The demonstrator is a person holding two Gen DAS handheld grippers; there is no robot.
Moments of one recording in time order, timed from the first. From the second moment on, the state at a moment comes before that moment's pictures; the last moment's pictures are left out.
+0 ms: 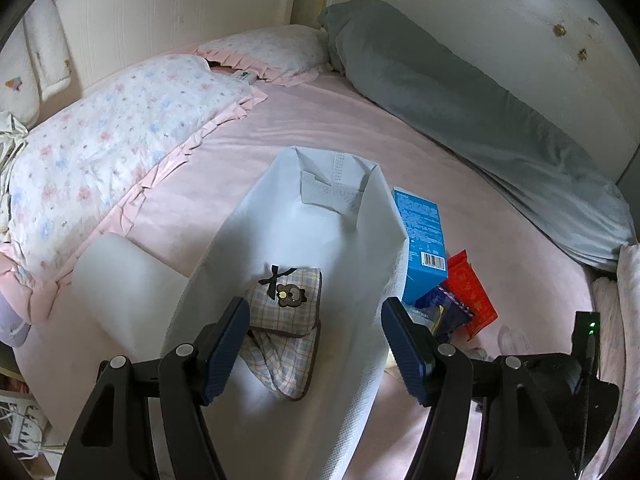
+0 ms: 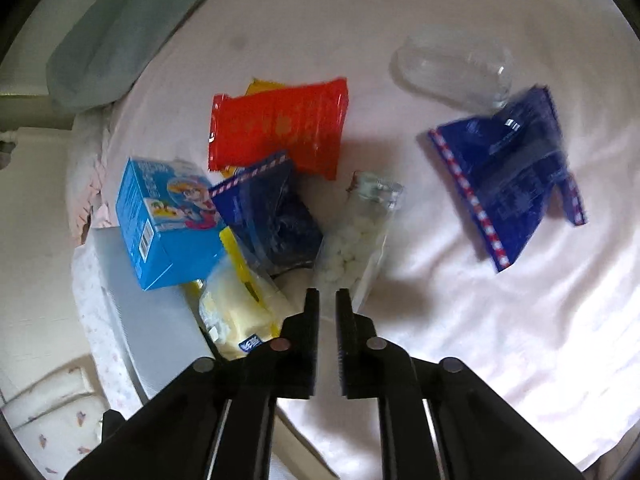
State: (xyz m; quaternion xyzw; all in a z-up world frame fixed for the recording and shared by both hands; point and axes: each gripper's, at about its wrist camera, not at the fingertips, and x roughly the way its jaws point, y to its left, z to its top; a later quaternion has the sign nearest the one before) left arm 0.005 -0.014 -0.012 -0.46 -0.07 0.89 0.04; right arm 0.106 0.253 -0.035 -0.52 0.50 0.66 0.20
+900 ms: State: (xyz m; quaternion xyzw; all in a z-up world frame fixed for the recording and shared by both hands) left arm 0.007 -0.008 -0.013 -0.46 -0.08 0.88 0.06; right arm 0.118 0.276 -0.011 -0.54 0.41 0.70 0.23
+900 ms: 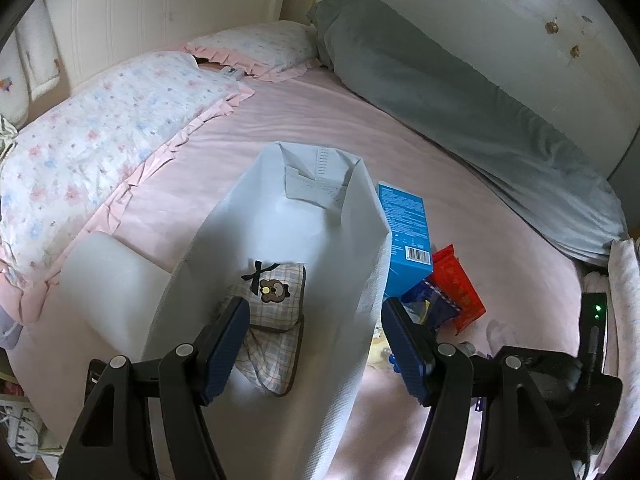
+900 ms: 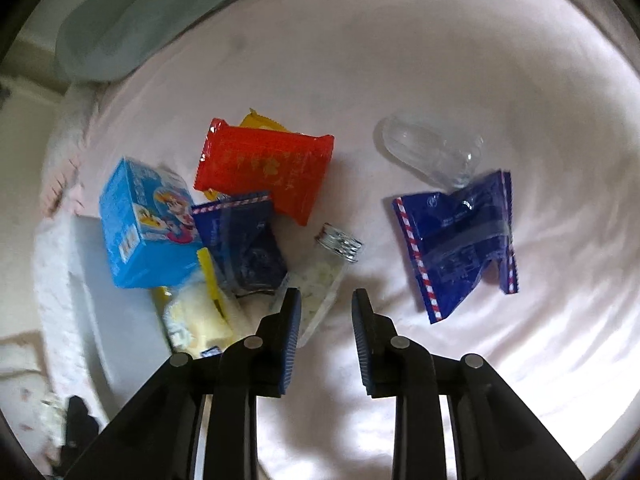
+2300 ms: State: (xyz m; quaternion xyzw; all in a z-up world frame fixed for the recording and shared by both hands) left arm 0.019 -0.011 0.017 -0.37 0.02 0.93 0.03; right arm 0.086 0.151 0.088 -0.39 0.31 0.86 -0.13
